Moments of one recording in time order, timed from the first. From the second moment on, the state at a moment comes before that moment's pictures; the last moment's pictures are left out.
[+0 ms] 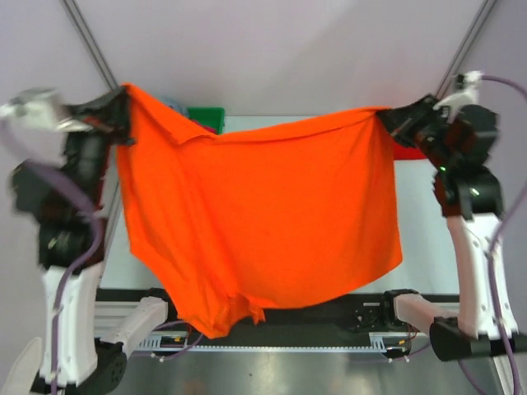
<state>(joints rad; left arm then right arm) -0.16 0.90 1.59 -0.20 0.03 -0.21 0.08 1.10 1.60 -0.54 -0.25 0.68</state>
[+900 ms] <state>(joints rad) -0.15 2.02 1.57 0.07 0.20 -0.22 -0.05 2.00 1.41 -0.06 -0.26 0.62</state>
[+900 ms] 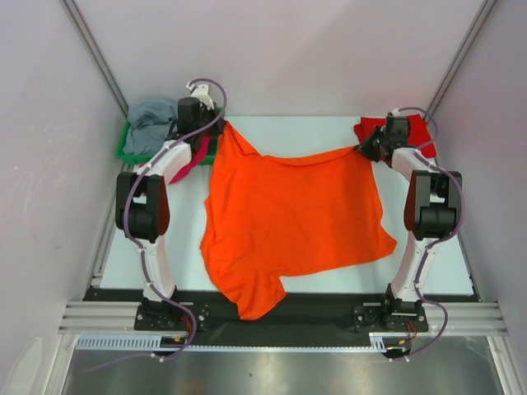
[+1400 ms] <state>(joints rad) -0.15 2.03 1.64 -0.08 0.20 -0.30 -0.12 2.22 1.79 -0.35 -0.35 0.63</state>
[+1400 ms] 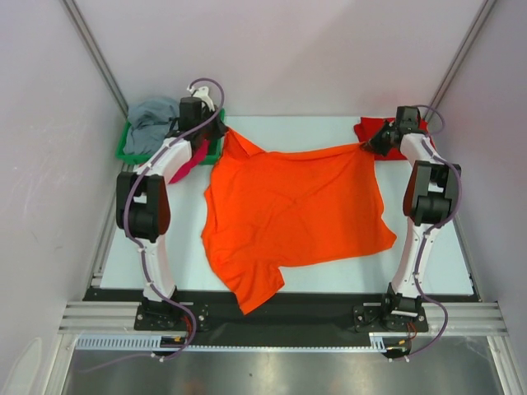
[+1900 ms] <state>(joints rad) -0.24 1.88 1.55 -0.24 0.15 -0.36 -0.14 2.31 2.06 -0.71 -0.42 0.59</state>
